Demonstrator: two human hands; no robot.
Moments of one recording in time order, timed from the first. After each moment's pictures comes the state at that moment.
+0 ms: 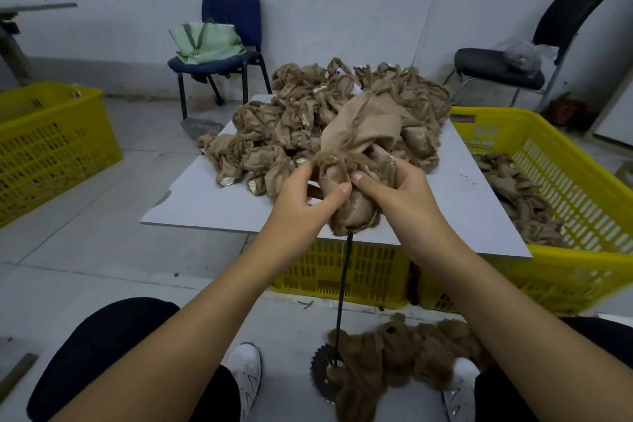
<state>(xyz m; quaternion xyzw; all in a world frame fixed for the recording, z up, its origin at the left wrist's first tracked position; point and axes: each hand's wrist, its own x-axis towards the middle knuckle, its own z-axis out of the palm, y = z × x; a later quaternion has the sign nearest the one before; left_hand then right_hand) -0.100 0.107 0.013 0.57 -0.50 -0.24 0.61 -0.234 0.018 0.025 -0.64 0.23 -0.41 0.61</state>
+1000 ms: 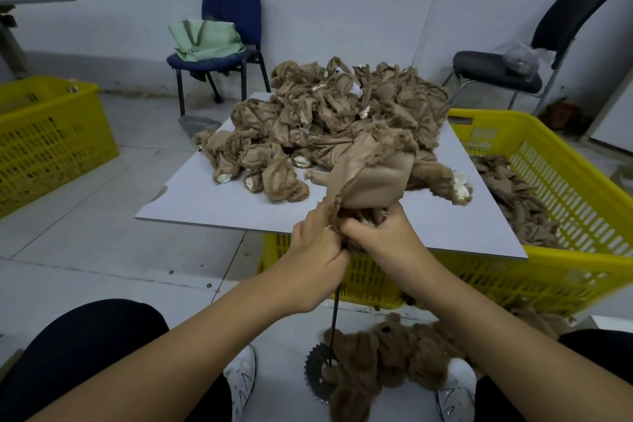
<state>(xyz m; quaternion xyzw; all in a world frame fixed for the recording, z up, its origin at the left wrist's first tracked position) -0.121 0.124 -0.025 0.69 -0.66 -0.14 0.26 -0.236 0.043 -0.006 -0.69 0.23 -0.35 0.59</state>
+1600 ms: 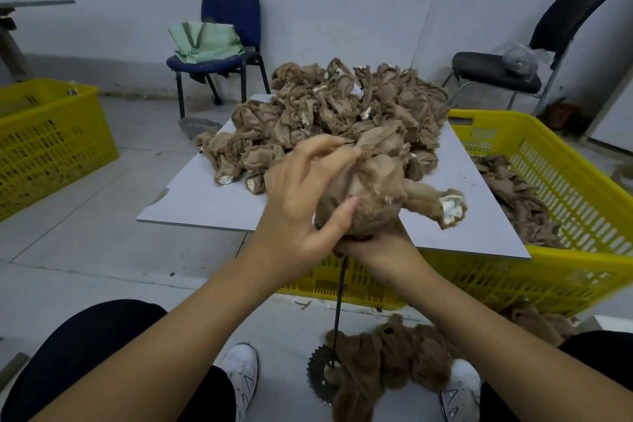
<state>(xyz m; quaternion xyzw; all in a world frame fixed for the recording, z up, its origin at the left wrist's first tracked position) -0.104 0.131 0.023 0.52 -0.69 0.14 0.49 -0.235 0.044 -0.016 -0.76 0.24 -0.30 0.52</state>
